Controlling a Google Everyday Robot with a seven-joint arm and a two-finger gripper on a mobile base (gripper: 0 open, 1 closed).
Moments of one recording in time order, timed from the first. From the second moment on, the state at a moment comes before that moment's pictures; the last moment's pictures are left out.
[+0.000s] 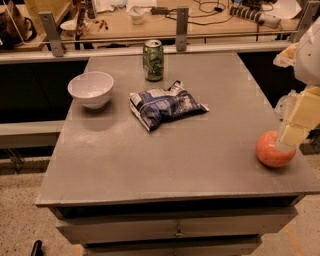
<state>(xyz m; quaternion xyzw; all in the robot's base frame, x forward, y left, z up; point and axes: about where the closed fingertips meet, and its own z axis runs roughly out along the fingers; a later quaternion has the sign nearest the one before) 0.438 -0.216 0.979 -0.60 0.78 -0.04 0.16</state>
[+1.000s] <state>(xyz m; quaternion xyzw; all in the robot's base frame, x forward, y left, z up) 0.454 -0.224 0.942 -0.61 0.78 -0.03 0.16</state>
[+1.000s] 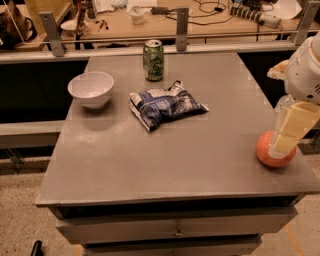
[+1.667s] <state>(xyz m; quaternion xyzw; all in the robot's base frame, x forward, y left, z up) 0.467 -0.251 0.908 -0.61 0.78 -0.04 0.13</state>
